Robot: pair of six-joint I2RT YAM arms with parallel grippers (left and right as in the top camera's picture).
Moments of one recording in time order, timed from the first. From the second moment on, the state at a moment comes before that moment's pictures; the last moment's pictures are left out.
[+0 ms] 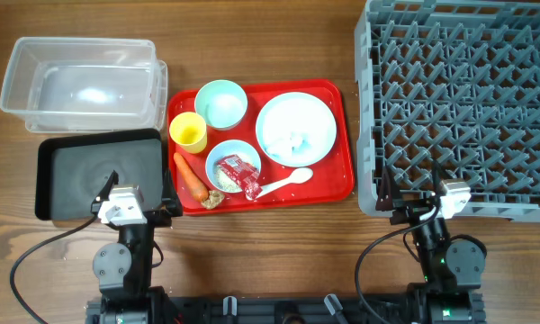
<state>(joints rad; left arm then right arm) 0.08 0.01 0.01 -0.07 0.04 -0.07 0.00 0.02 0.01 0.01 -0.15 0.17</state>
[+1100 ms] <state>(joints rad) 0.08 0.02 0.01 -0.07 0.03 -0.07 0.00 0.04 0.02 0.00 -0.06 0.17</state>
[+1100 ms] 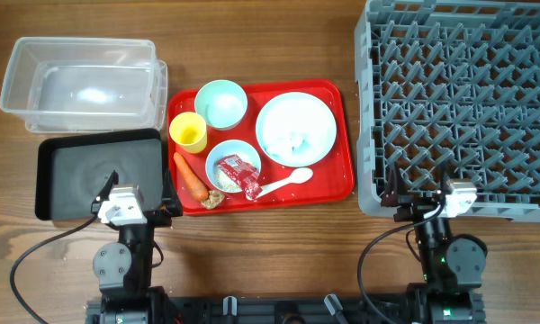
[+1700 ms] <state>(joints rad) 0.08 0.61 0.38 -0.19 0.04 -0.15 0.00 0.75 0.51 -0.03 -0.04 0.12</state>
